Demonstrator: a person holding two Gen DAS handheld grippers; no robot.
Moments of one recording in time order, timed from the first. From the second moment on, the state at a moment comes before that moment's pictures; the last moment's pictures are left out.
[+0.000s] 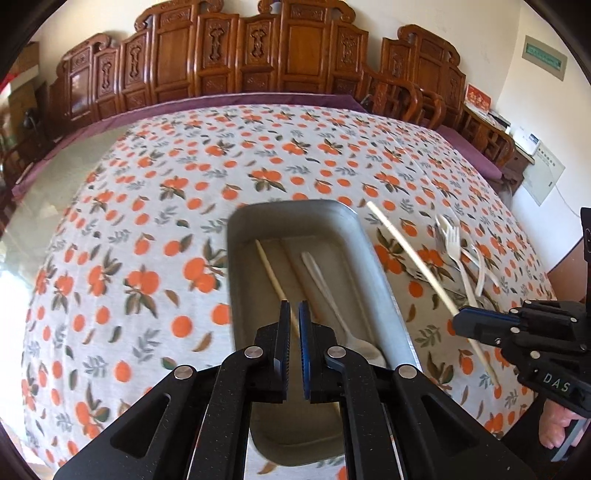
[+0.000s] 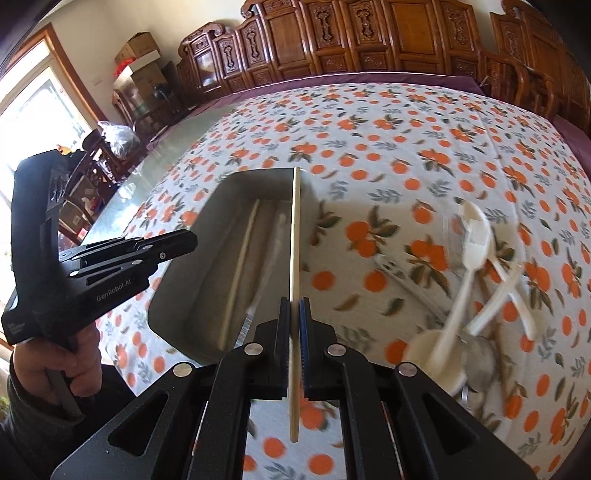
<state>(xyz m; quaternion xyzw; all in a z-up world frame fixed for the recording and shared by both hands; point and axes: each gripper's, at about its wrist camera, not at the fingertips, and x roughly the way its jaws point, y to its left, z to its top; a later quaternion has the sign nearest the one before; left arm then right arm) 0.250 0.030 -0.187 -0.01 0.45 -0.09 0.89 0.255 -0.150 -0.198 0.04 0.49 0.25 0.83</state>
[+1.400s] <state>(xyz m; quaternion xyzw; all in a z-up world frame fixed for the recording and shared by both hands) 0.240 0.025 -0.161 -0.03 0.42 -0.11 0.90 0.262 -0.182 -0.186 0.01 0.44 0.21 0.87</state>
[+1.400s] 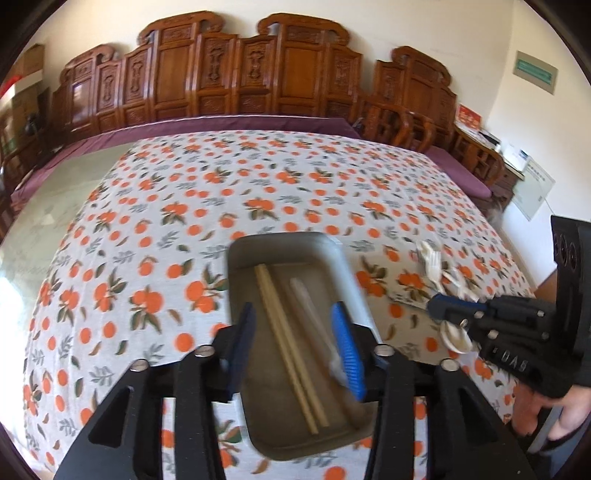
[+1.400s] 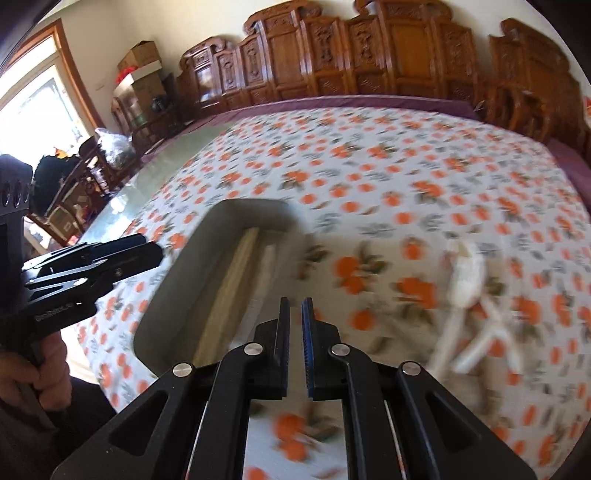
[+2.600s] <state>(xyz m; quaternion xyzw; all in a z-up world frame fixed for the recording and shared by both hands) 0.225 -0.072 -0.168 0.04 0.43 -0.16 0.89 0.298 -0.250 -0.256 0.02 0.49 0.14 0.86</state>
